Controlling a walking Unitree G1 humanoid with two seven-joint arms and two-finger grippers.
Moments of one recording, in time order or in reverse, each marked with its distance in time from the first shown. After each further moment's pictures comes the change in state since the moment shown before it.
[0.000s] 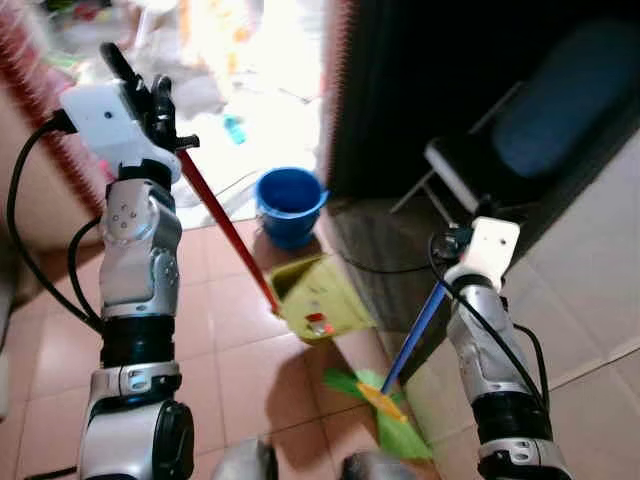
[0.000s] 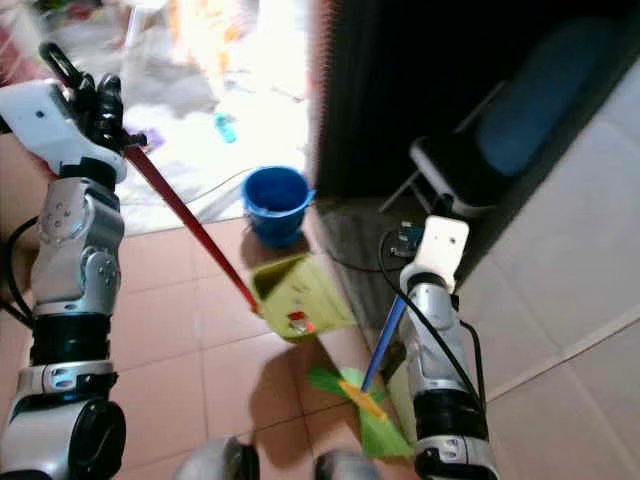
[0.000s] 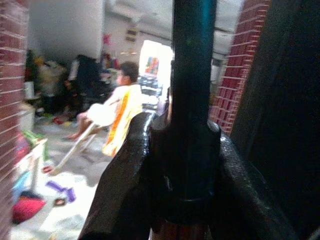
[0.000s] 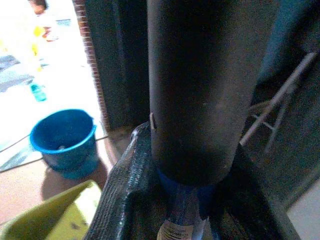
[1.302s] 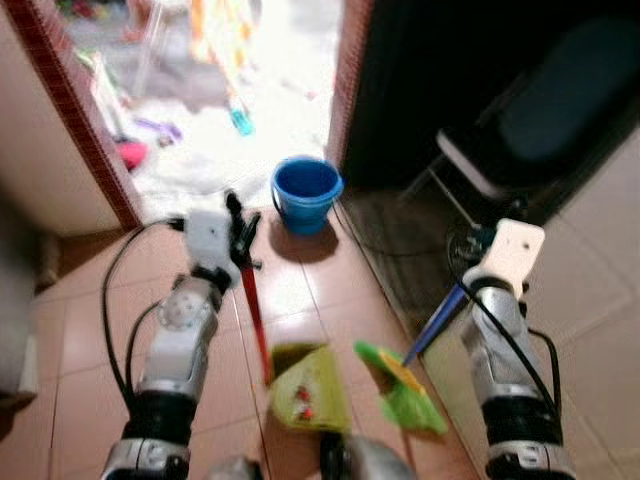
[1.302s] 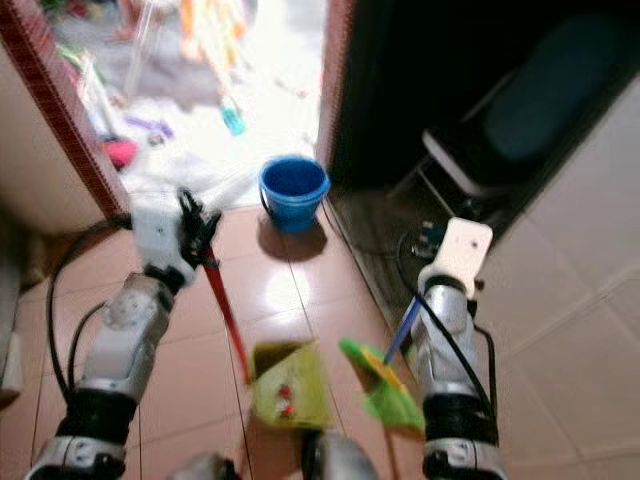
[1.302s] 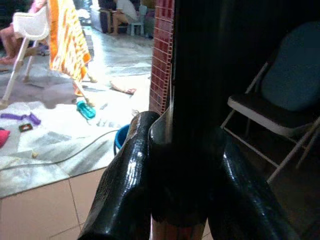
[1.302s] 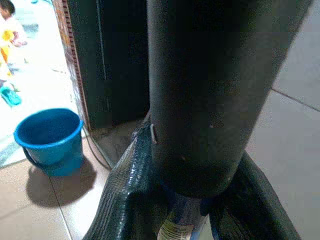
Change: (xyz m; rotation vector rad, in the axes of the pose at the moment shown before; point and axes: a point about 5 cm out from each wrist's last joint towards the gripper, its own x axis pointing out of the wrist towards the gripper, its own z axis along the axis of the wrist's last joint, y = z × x) left arm -0.086 -0.013 -0.102 0.081 0.395 -0.275; right arm -0.002 -0.017 0.003 -0.028 -0.030 -0.105
